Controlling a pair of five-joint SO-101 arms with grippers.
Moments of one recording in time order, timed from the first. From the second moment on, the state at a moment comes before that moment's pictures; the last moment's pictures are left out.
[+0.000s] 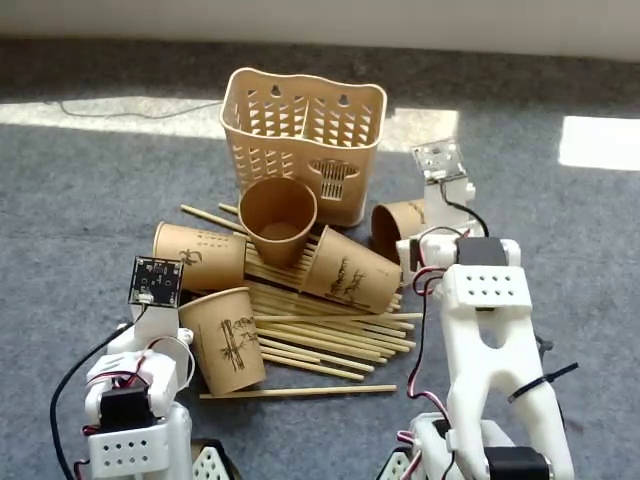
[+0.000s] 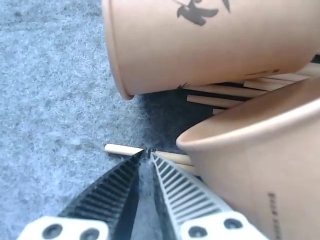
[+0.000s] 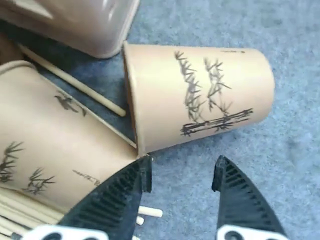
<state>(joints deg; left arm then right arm) -14.7 -103.6 95.6 71.6 -8.7 -7.9 -28.7 41.2 56.4 15.5</state>
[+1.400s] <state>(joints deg) -17.4 -103.6 95.6 71.6 -9.0 -0.4 -30.7 50.7 42.4 15.3</state>
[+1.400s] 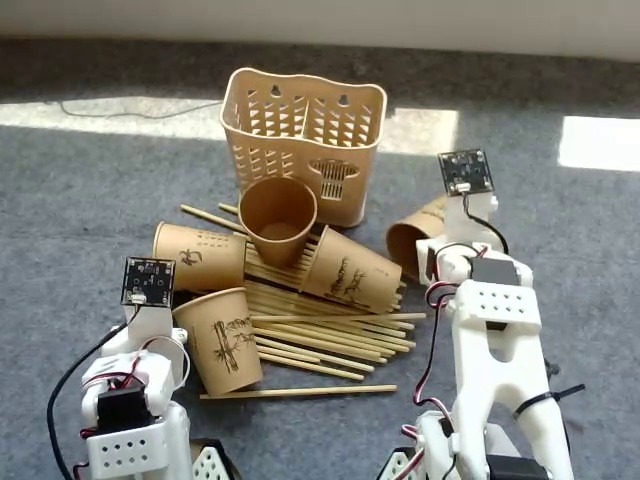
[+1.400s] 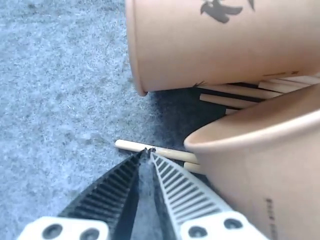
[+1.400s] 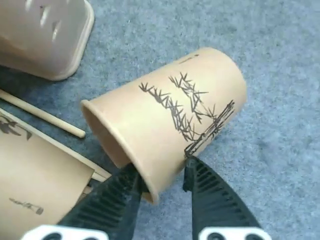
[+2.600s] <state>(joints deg) -17.4 -103.6 95.6 71.6 -9.0 1.6 -25.5 28.8 74.9 6.9</state>
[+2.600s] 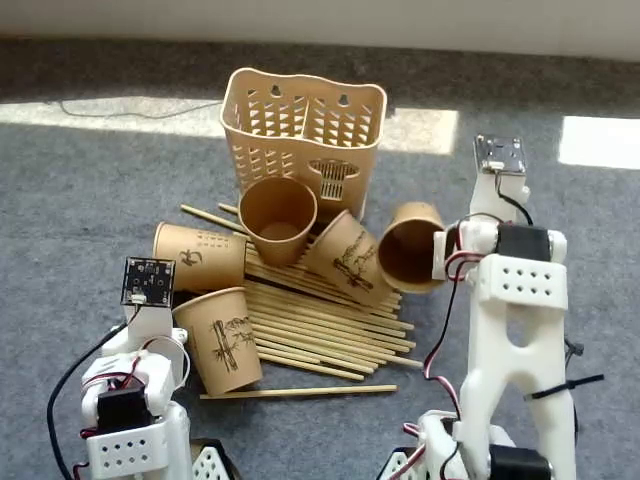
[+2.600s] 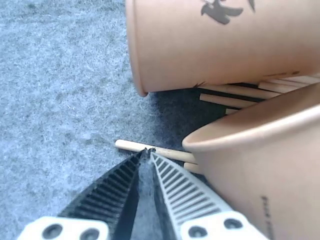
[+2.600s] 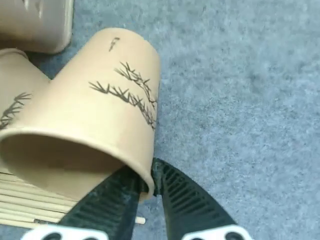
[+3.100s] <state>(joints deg) -17.4 -103.6 95.8 71.6 -9.0 1.6 -9.5 14.3 81.5 3.9</state>
